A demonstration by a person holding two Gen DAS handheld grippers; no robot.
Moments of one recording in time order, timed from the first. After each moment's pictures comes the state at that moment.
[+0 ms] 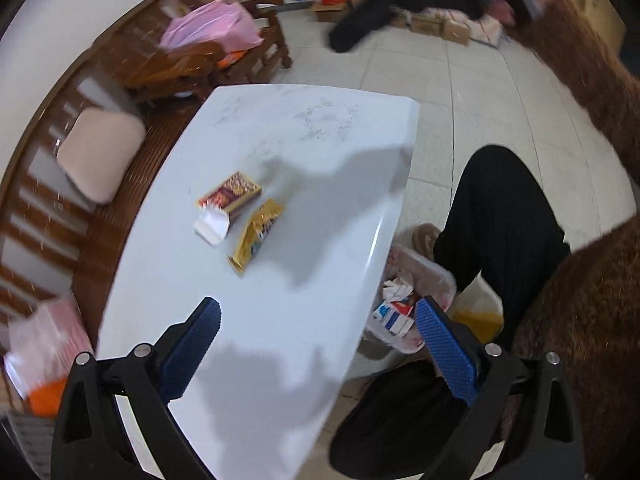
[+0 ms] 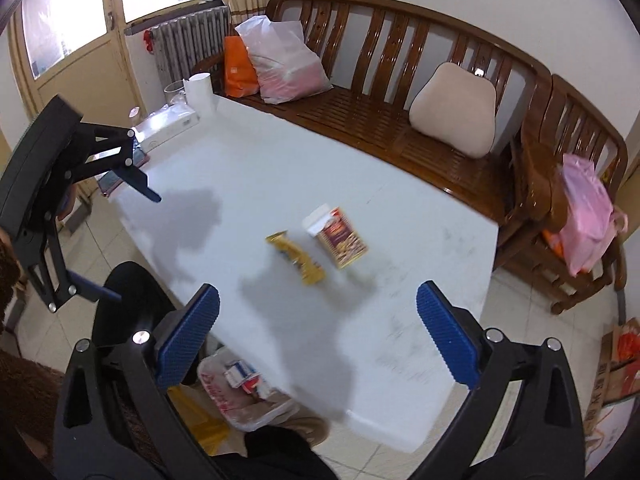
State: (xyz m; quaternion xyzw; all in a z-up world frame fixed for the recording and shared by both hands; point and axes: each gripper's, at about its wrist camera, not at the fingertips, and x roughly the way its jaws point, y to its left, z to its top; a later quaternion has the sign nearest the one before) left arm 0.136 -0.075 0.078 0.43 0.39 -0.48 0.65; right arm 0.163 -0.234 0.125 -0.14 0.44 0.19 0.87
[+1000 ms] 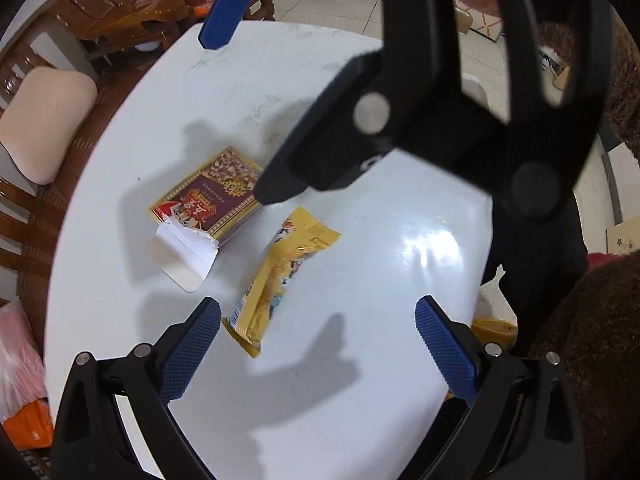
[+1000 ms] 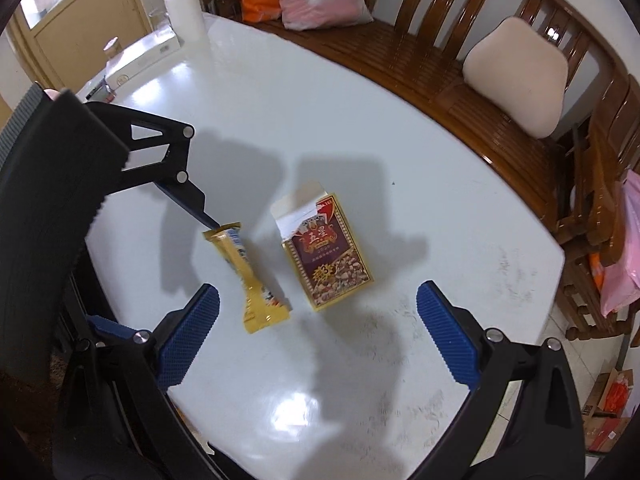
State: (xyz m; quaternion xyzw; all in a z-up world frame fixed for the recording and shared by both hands) left arm 0.261 -0.145 -0.049 0.39 0.48 -0.51 0.60; right arm 0.313 -0.207 -0.012 -0.18 0.55 0.25 0.78
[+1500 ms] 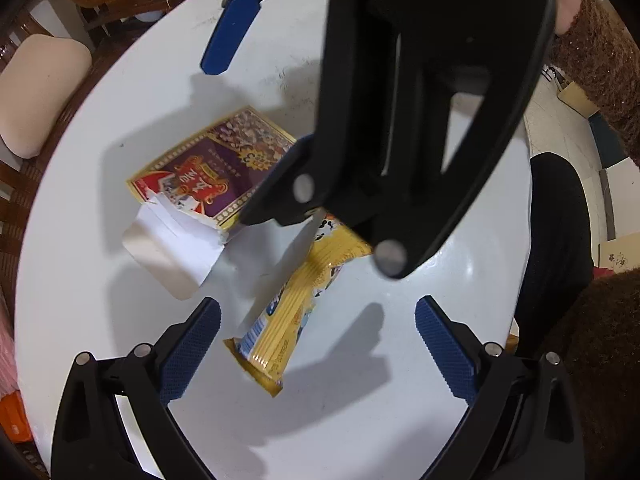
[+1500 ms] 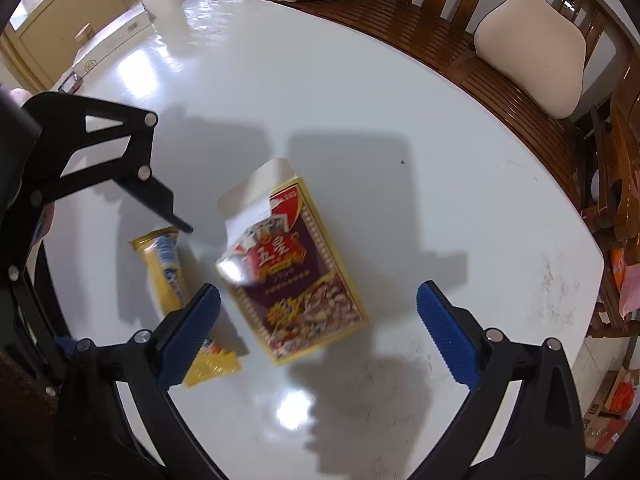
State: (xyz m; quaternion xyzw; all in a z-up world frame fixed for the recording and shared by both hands) left arm 0.286 -0.143 -0.093 0.36 0.52 -0.51 0.59; right arm 0.349 -0.200 -0.083 -0.18 0.57 0.25 0.76
